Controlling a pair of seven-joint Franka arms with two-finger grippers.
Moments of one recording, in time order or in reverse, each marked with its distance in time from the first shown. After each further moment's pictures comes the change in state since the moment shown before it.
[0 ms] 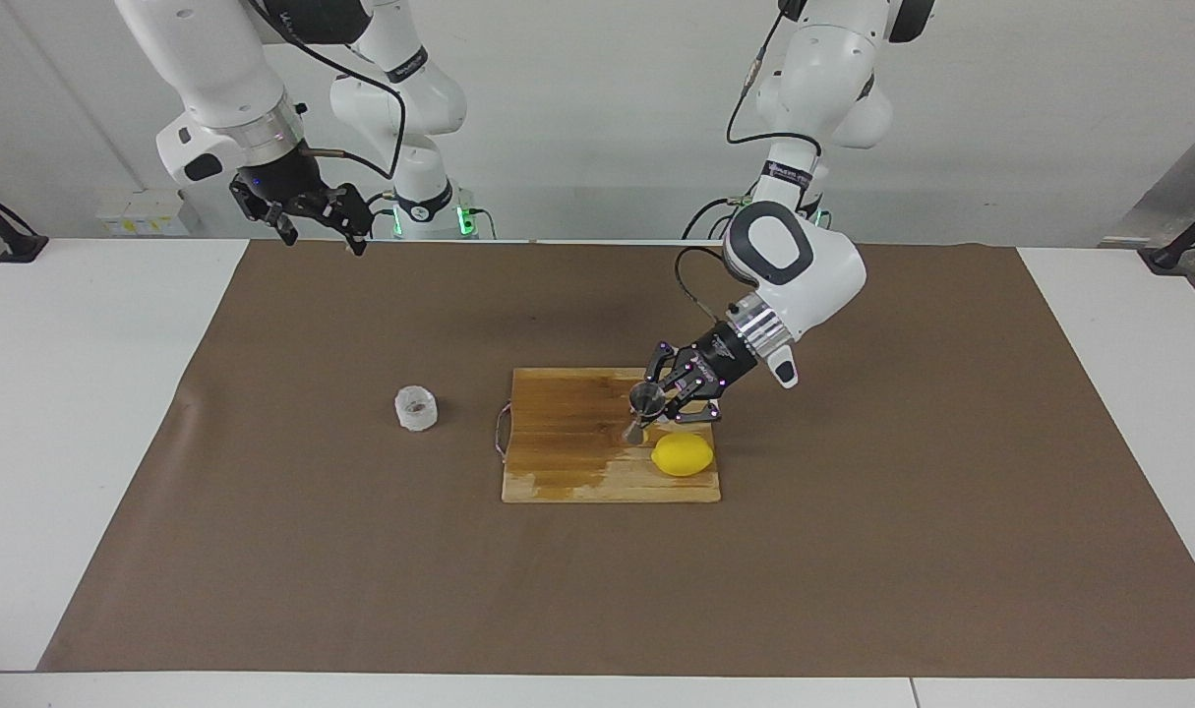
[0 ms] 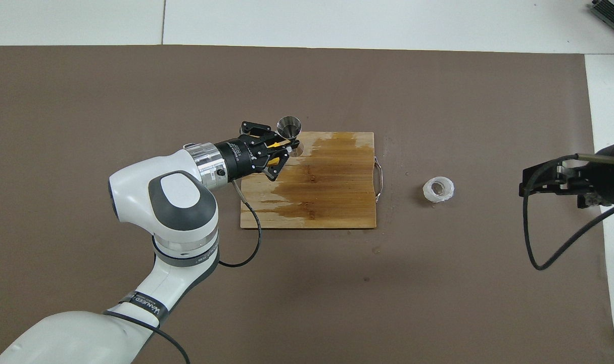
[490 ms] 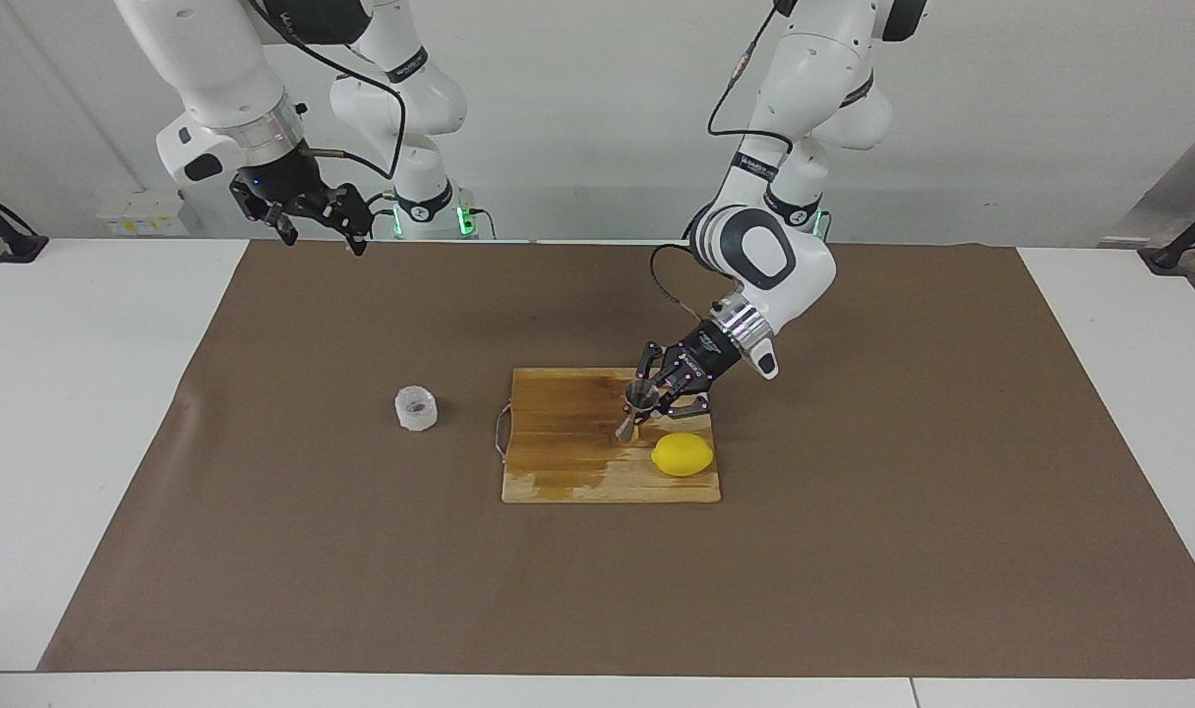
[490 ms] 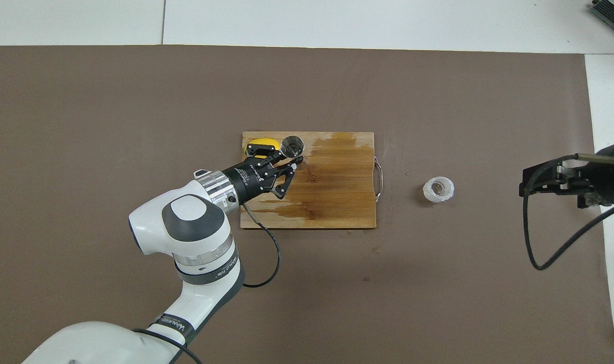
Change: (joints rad) left arm -0.058 -0.003 0.000 -0.080 -0.324 0.042 0.292; right arm 0.000 0.000 0.000 0.000 0.000 0.000 0.000
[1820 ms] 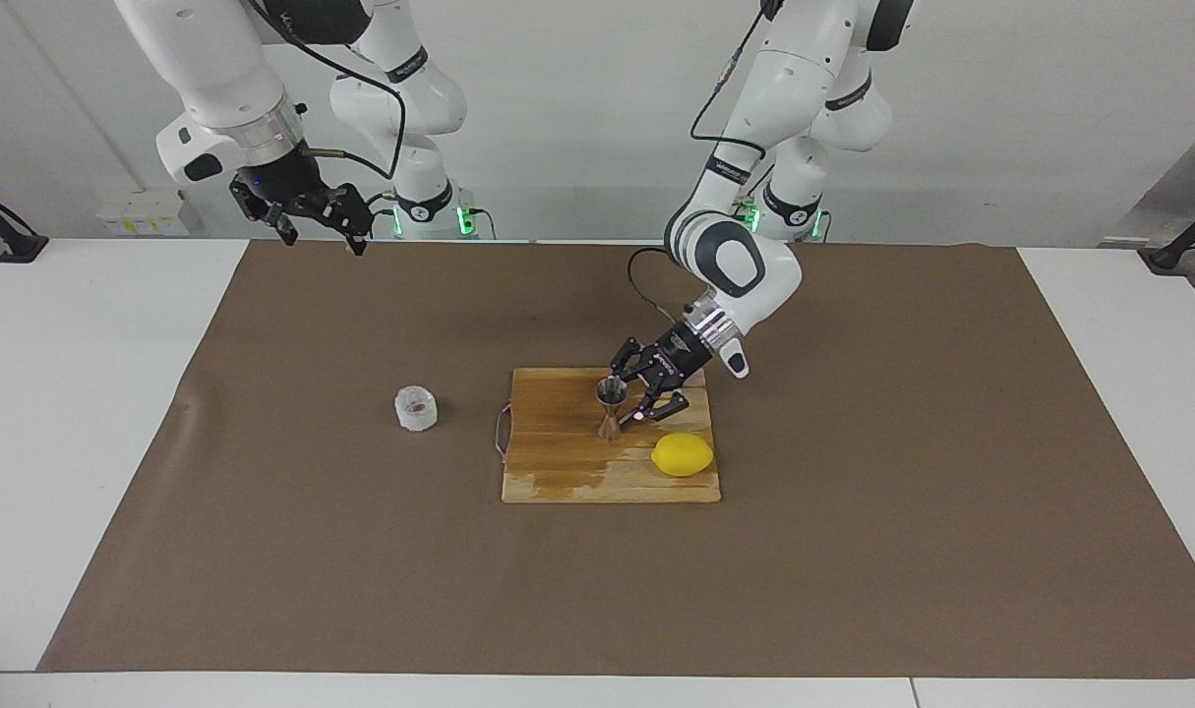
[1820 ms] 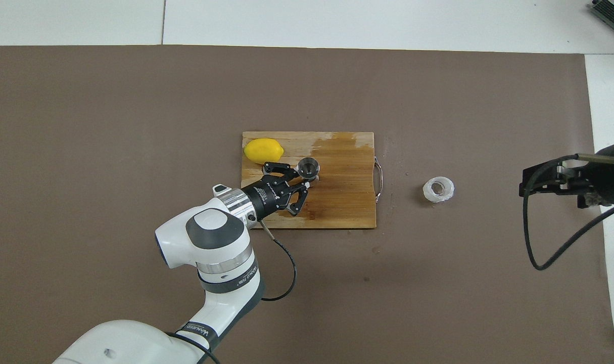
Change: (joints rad) left arm -0.059 0.050 0.003 -0.019 -0.129 0.022 0.223; right arm 0.000 0.000 0.000 0.000 0.000 0.000 0.000
